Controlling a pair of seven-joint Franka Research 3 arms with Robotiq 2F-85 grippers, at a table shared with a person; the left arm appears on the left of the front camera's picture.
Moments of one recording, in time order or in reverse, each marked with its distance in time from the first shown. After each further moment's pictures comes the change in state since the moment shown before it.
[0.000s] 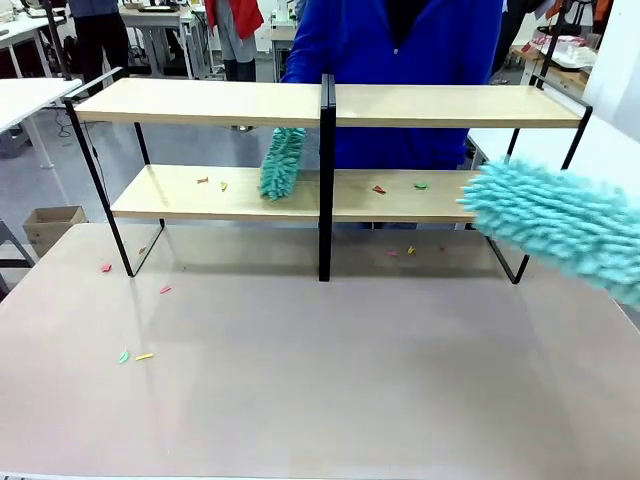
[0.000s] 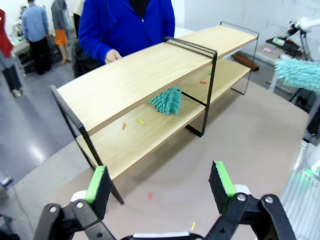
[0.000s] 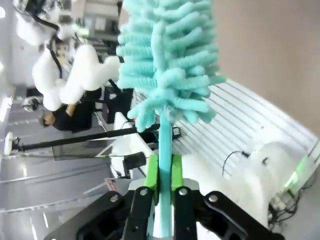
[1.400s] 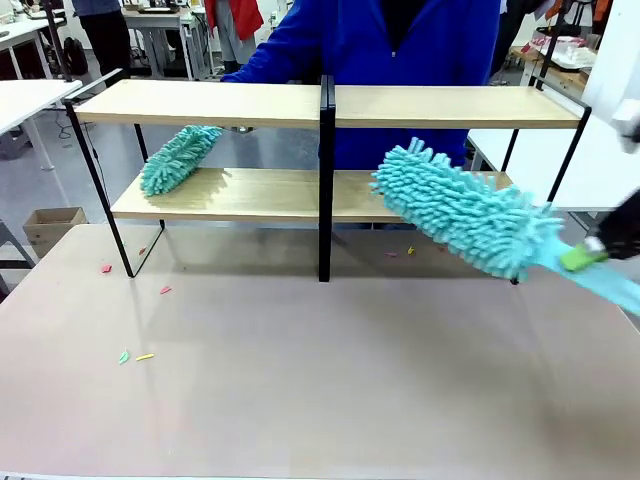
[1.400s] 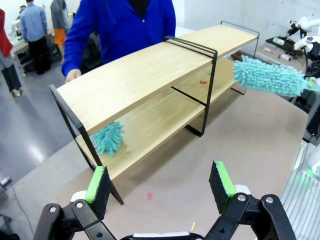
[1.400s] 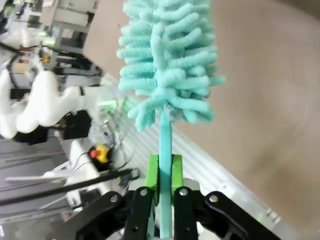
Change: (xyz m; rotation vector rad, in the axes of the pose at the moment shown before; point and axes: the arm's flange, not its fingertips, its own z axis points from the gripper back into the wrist) left arm 0.000 0.000 -0.001 -0.001 0.001 0.001; right arm 0.141 0.020 -0.125 -0.225 -0.042 0.180
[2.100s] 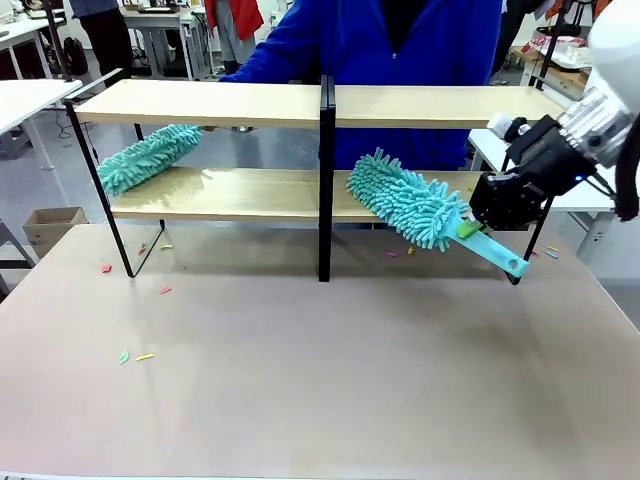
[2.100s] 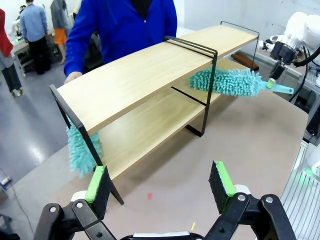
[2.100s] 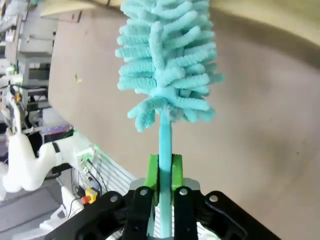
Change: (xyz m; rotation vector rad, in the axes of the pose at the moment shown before) left arm 0.000 0.000 0.000 0.000 0.000 0.000; right arm 0.130 -0.031 -0.086 -0.141 -0.011 -0.149
